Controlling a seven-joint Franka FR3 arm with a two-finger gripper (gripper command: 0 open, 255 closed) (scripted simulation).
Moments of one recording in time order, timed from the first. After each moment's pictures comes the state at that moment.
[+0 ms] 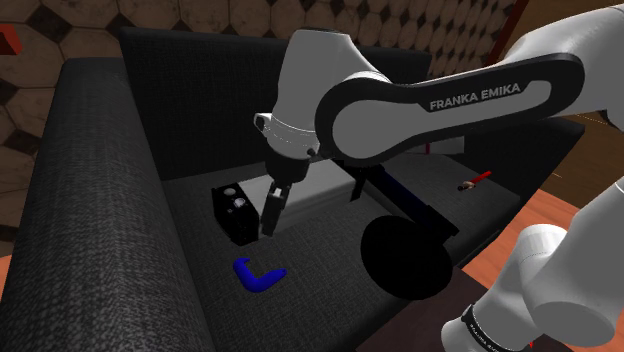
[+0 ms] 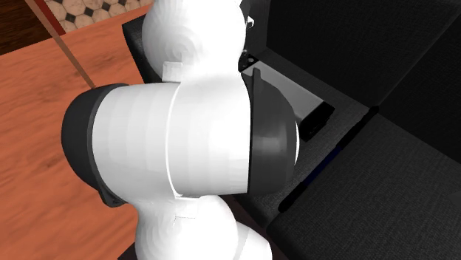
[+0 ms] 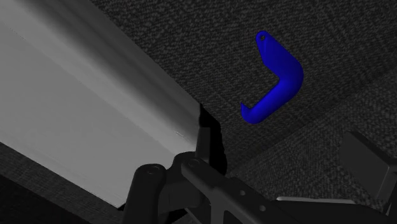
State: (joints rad) arm 0.31 -0.10 0.36 -2.07 0.13 2.10 -0.12
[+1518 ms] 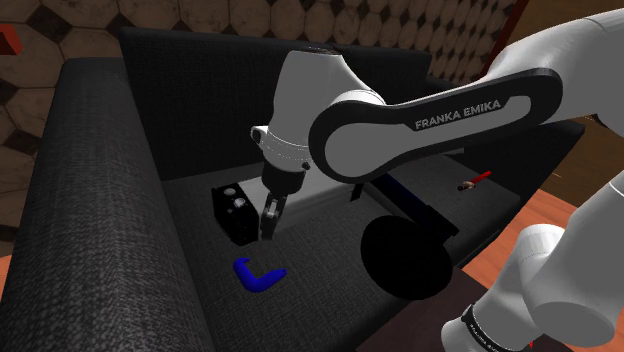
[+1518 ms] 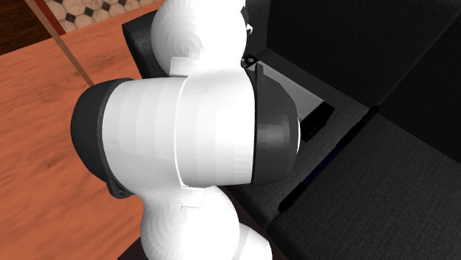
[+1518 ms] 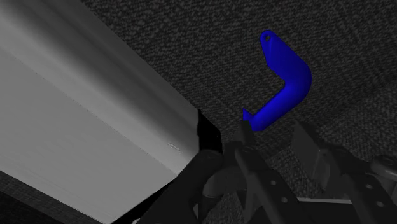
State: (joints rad) arm 0.31 -0.06 0.37 -2.10 0.12 2.16 -0.12
